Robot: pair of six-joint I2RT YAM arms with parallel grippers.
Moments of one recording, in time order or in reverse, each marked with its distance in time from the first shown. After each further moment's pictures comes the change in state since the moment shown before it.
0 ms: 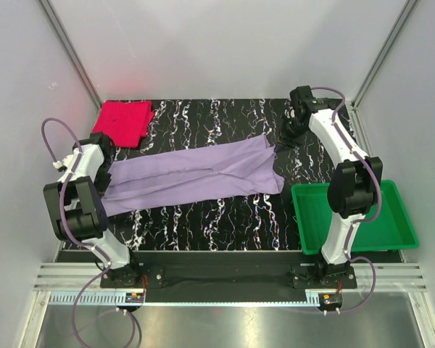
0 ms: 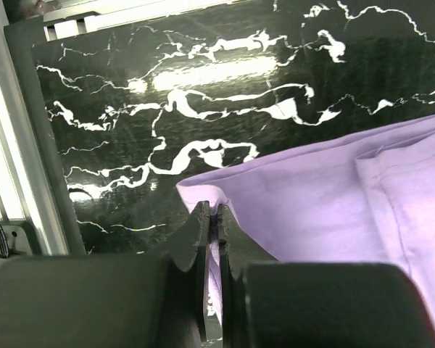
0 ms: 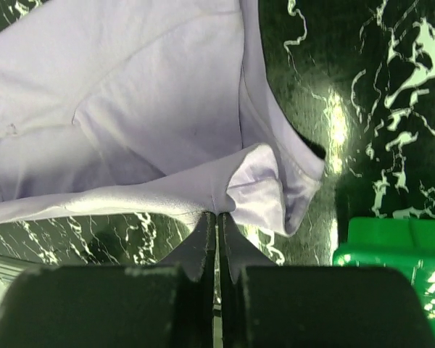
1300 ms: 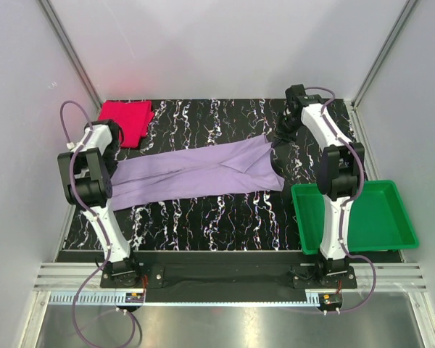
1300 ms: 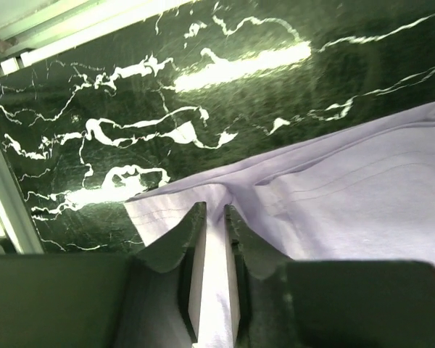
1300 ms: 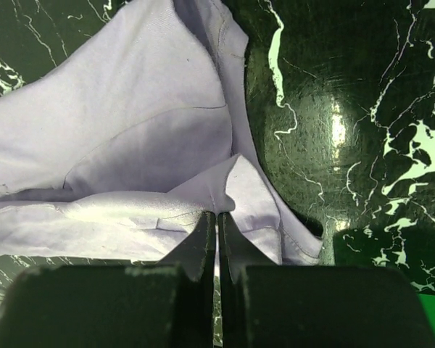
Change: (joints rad) left arm -0.042 0.391 0.357 -0.096 -0.010 0.048; right arm -0.027 0.270 0.216 0.023 0.000 0.001
